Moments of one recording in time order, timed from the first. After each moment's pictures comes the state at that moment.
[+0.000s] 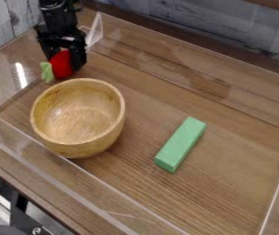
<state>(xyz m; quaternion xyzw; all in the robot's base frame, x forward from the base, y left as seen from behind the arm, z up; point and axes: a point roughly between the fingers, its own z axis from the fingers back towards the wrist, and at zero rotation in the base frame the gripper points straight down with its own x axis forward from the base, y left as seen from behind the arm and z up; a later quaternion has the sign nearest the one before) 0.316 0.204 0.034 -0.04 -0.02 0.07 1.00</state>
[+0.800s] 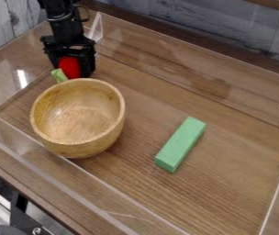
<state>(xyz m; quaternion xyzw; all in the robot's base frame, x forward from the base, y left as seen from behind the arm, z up) 0.319 0.185 0.023 -0.05 -0.03 0.12 0.99</state>
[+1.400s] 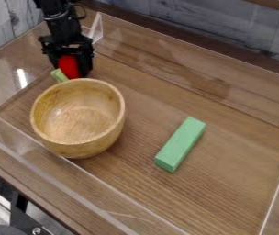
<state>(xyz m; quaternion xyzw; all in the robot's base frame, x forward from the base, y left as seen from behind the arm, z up) 0.317 0.187 0.040 -0.07 -0.04 0.10 0.99</state>
